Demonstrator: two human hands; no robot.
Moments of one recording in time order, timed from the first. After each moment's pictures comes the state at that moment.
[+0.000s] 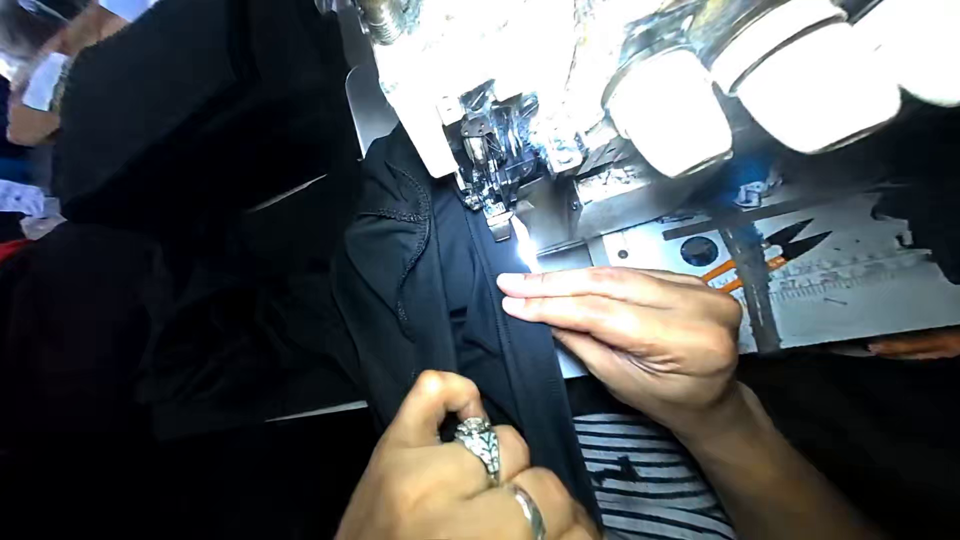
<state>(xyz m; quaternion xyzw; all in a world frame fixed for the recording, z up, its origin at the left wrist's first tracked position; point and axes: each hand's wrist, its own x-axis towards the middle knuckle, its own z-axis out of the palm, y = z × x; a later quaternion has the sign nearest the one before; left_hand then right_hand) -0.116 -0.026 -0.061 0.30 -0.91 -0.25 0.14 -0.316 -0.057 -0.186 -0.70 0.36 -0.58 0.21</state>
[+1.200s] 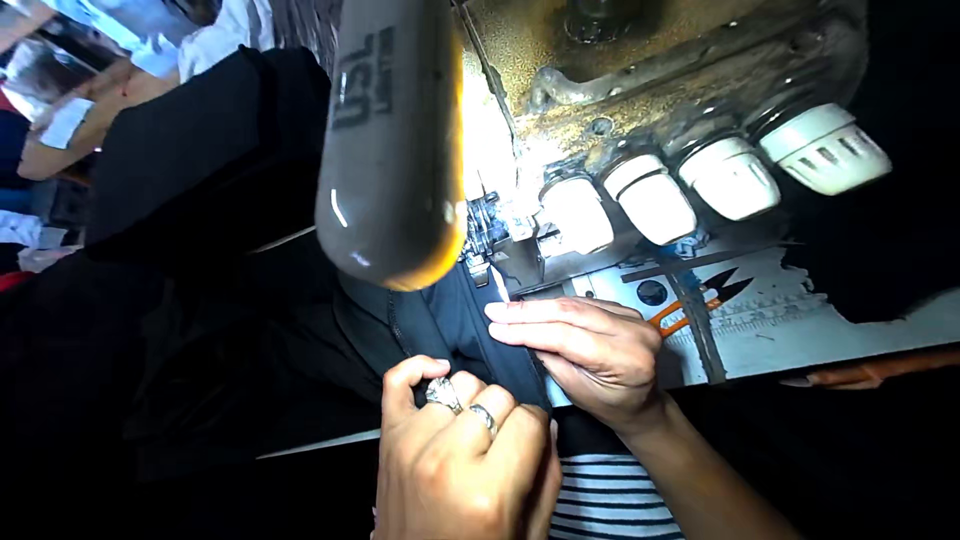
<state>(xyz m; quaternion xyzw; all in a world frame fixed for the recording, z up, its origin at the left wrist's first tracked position) -0.142 -0.027 -0.099 0.43 -0.88 -0.05 0.20 -0.314 -0.067 -0.203 -0.68 0.35 -0.62 0.18</state>
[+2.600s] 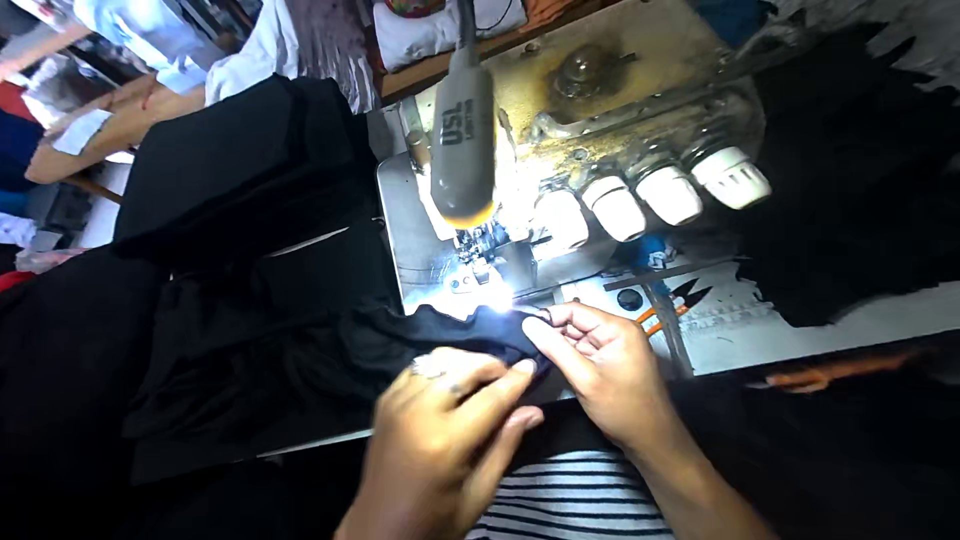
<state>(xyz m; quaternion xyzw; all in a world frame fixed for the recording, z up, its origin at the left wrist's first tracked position) -0.120 -0.030 -0.108 0.41 -0.85 -0.15 0.29 -0.309 -0.032 -0.166 -0.45 0.54 -0.57 0.43</state>
